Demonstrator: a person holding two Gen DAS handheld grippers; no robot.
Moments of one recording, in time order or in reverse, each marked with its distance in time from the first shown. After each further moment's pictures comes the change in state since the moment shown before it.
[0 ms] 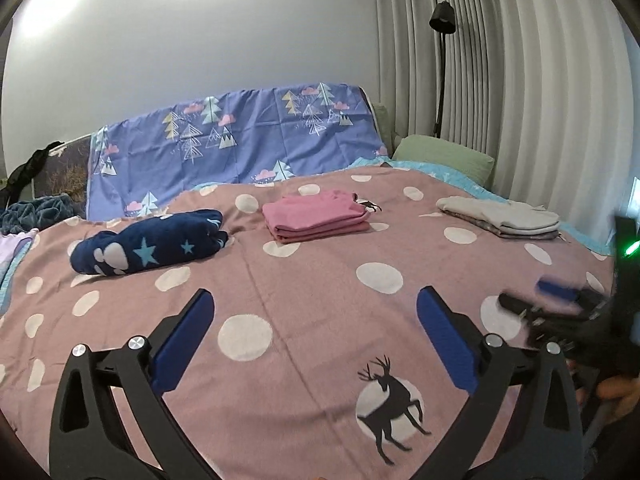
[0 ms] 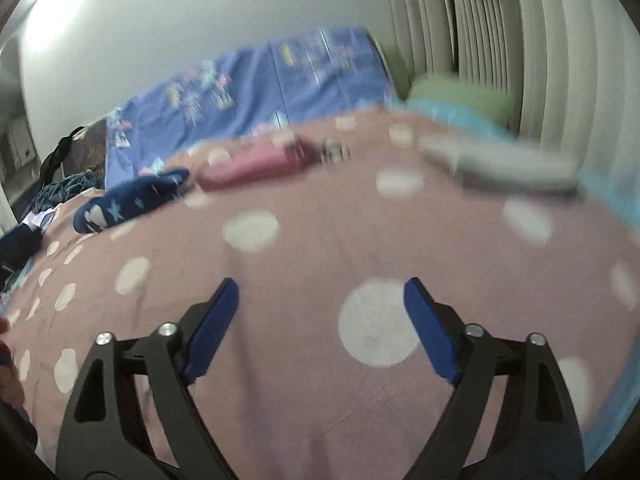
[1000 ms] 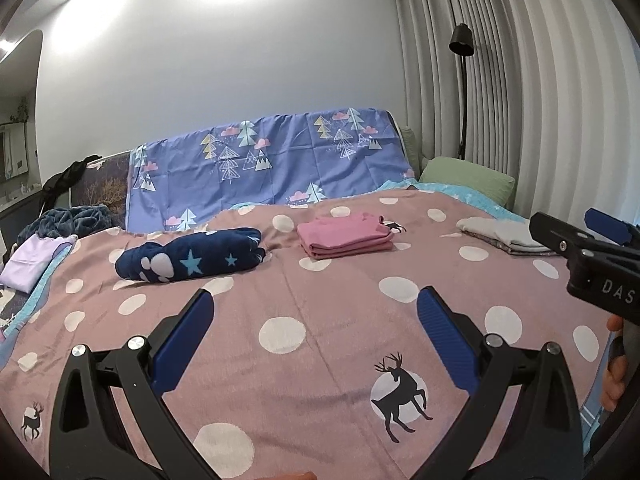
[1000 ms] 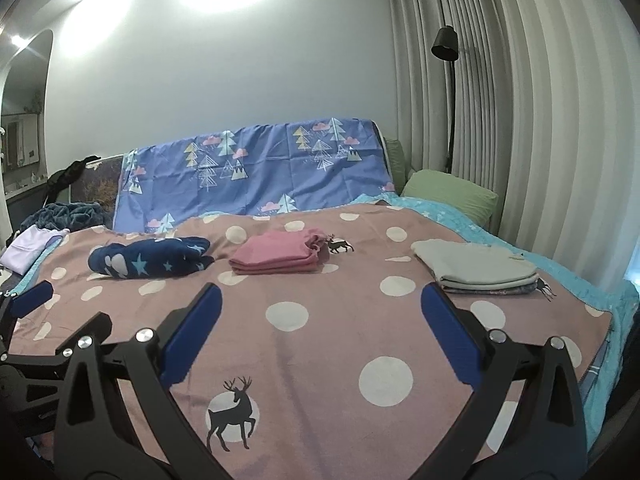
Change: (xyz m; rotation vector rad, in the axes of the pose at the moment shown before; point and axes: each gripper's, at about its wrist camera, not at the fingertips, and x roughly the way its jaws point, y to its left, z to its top) left arm -0.058 0.000 0.000 -0.015 -0.069 0.122; right arm -0.095 0.054 0.036 -0.077 -0.233 -0.055
